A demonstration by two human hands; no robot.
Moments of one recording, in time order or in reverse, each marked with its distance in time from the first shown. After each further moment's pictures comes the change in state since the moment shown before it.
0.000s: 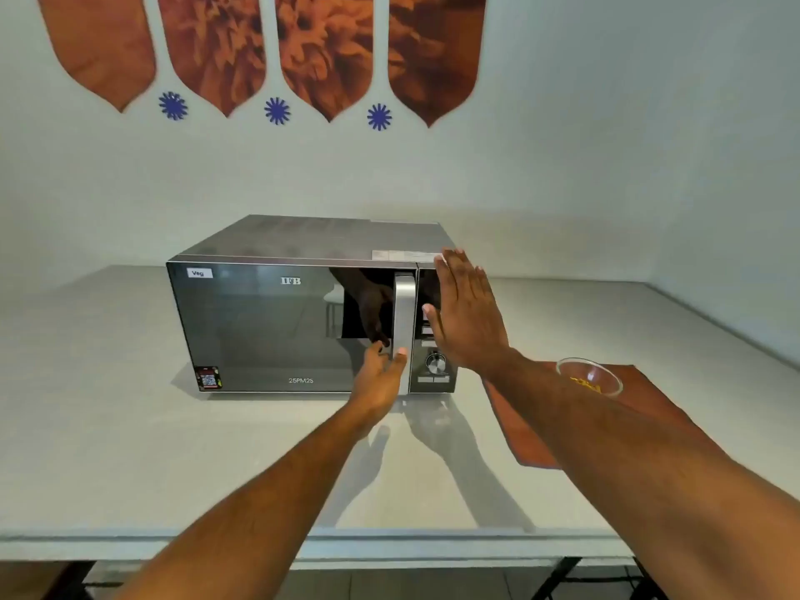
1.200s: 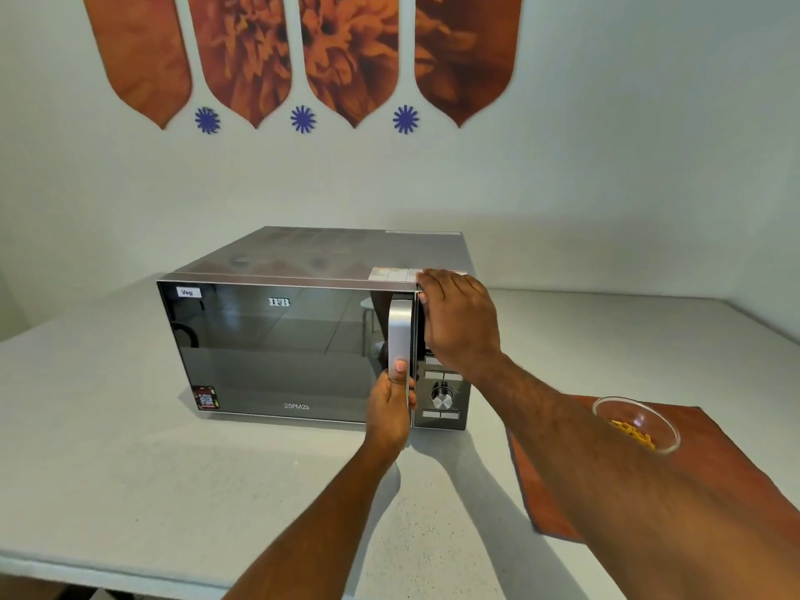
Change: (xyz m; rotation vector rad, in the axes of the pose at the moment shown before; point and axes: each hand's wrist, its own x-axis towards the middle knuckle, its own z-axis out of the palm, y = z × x) left_hand 0.058 -0.022 0.052 -0.260 0.240 0.161; right_hand 0.054 0.020 0.040 0.158 0.186 -0.092
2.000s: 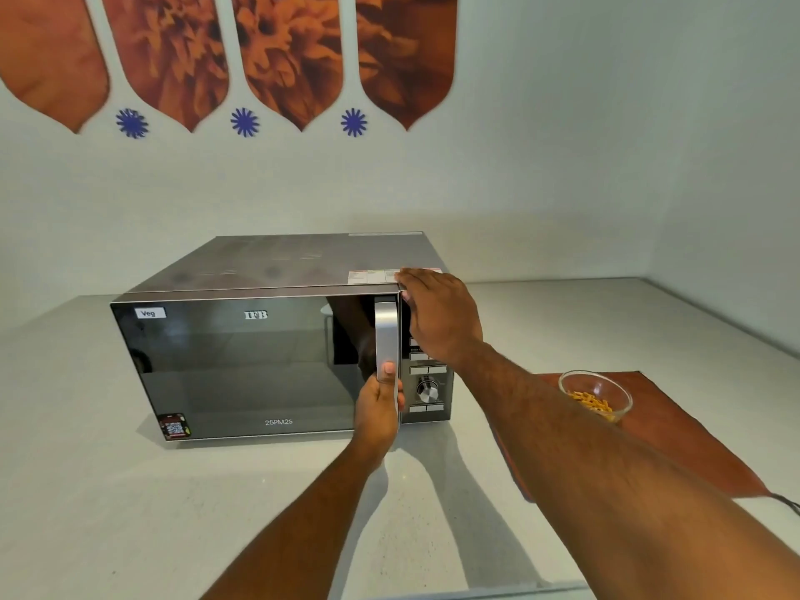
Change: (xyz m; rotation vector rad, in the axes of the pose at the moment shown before) left_hand -0.002 0.002 -0.018 -0.002 -0.184 -0.052; right_hand 0.004 -0.016 -0.017 0.034 -0.160 0.156
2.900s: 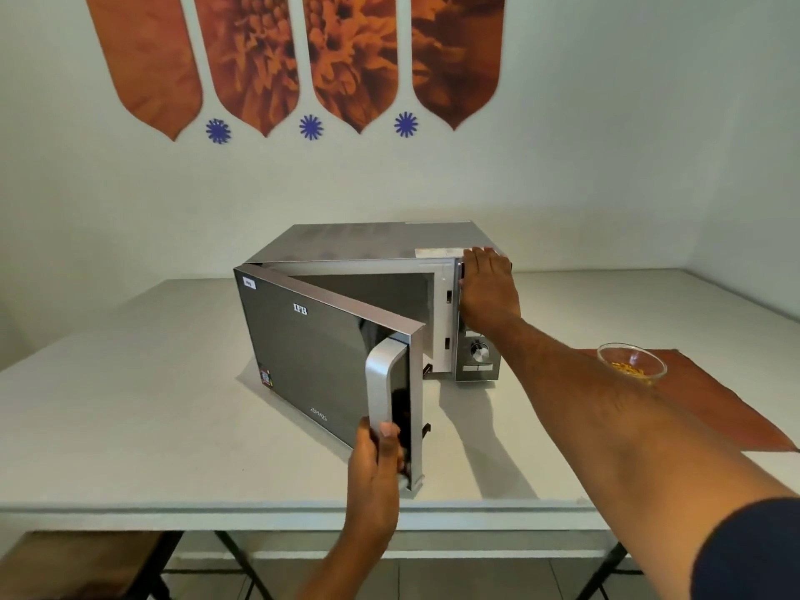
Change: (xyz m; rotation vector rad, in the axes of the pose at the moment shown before) left_hand -0.205 0.021 -0.109 0.000 0.111 0.093; right_hand -0.019 -0.035 0.005 -0.201 -0.107 0.158
